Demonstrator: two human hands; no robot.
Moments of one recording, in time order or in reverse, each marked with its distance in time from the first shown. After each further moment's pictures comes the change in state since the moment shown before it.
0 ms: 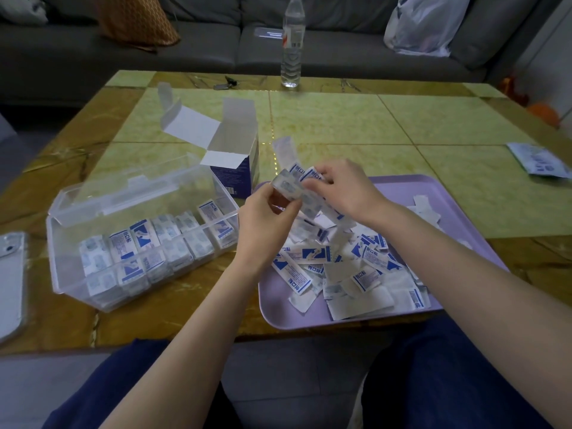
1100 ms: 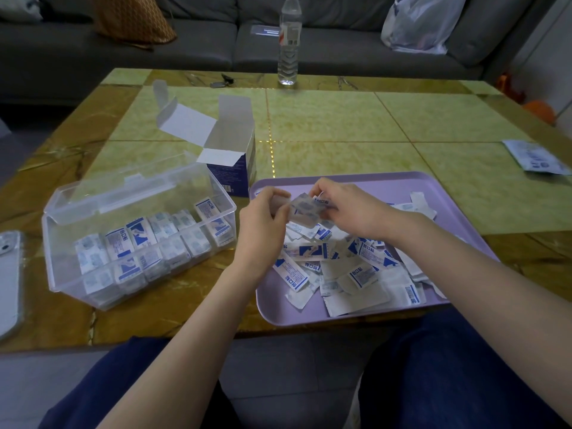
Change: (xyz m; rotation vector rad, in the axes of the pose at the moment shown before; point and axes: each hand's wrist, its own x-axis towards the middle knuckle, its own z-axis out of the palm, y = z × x) left_hand -0.009 -0.002 0.002 0.120 -0.033 -0.053; right_hand -0.023 0.015 -0.005 -0.210 -0.284 0.023
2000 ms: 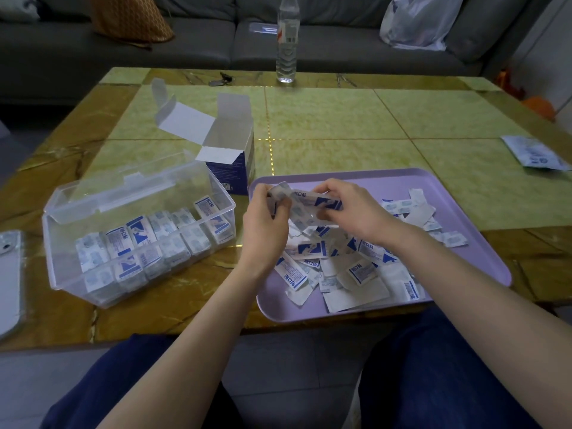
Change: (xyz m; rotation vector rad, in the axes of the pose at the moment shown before) left_hand -0.004 0.002 0.006 -0.142 0.036 -0.055; right_hand -0.001 0.016 0.017 0.296 0.165 0.064
